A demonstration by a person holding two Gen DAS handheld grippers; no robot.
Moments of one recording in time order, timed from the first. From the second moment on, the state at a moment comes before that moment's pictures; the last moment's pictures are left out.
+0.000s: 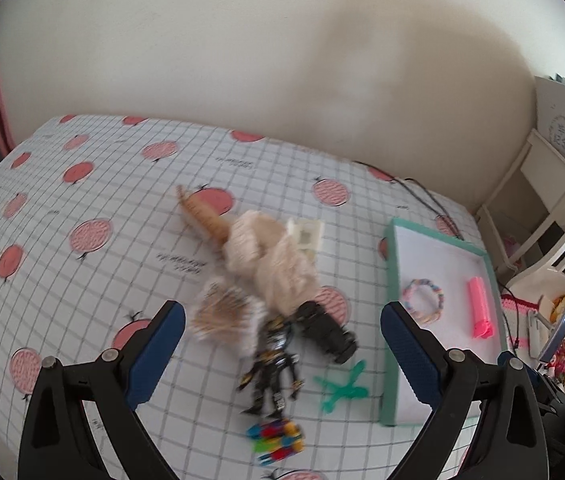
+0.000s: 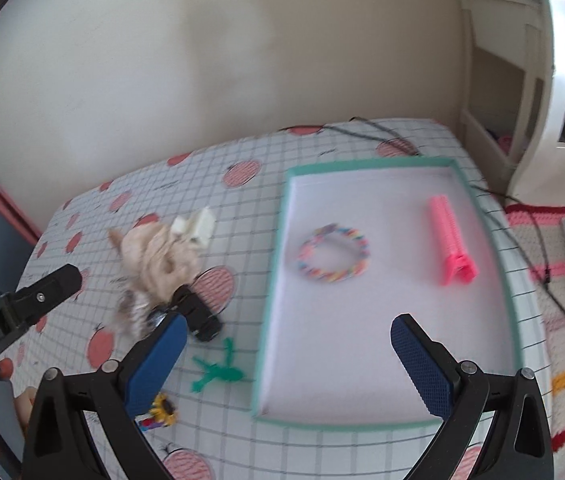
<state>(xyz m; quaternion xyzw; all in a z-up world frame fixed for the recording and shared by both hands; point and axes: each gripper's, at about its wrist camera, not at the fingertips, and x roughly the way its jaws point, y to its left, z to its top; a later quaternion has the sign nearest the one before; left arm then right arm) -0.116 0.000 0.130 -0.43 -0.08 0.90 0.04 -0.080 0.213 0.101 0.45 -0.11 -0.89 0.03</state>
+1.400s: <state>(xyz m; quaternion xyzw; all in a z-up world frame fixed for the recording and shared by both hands) -0.106 -0.016 0.053 -0.60 -0.16 0.78 0.01 -0.089 0.132 0.053 0.52 0.02 -0.85 0.12</state>
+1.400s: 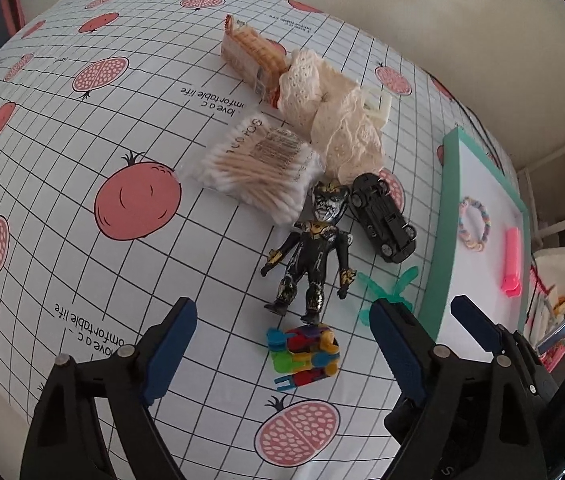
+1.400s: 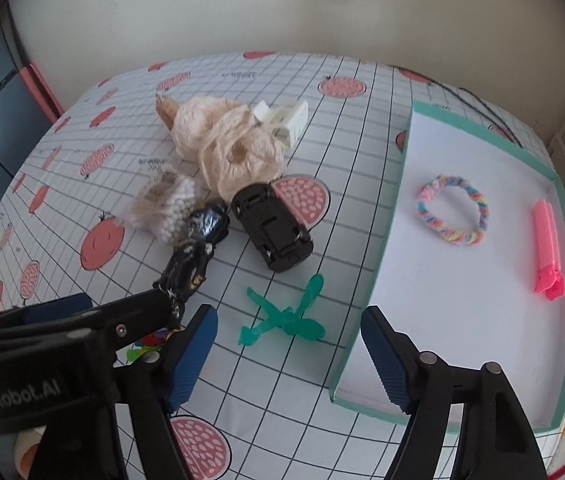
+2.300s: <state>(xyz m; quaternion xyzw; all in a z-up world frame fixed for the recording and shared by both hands) -0.108 -0.006 0.023 -0.64 -0.17 0.75 0.00 -0.092 0.116 0.029 0.55 0.09 -0.82 0.14</state>
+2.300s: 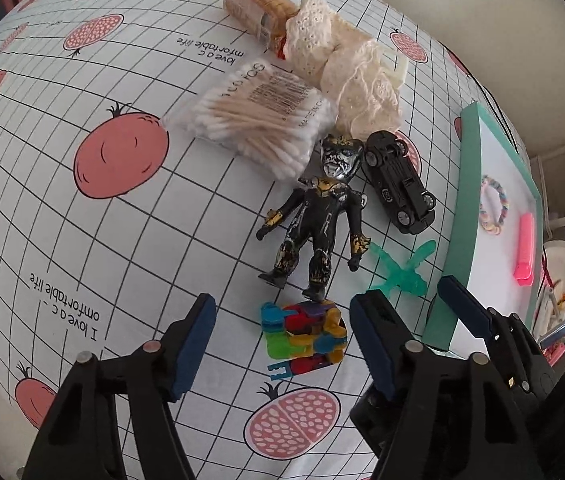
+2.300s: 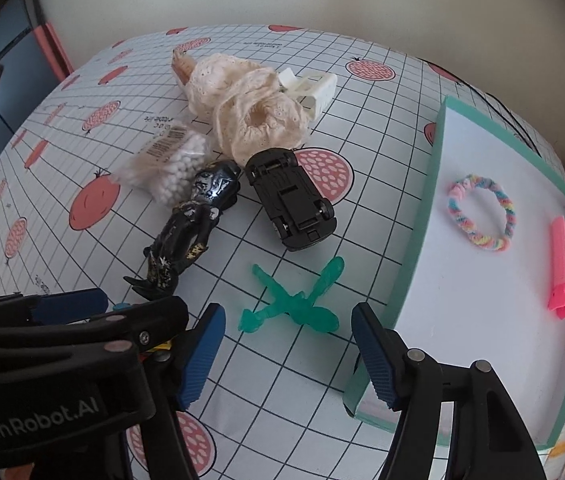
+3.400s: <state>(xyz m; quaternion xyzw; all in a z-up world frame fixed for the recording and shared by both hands) -0.110 -0.019 0.021 -0.66 -0.19 0.72 0.03 -0.101 0.119 0.021 0.54 0.10 -0.82 0.15</state>
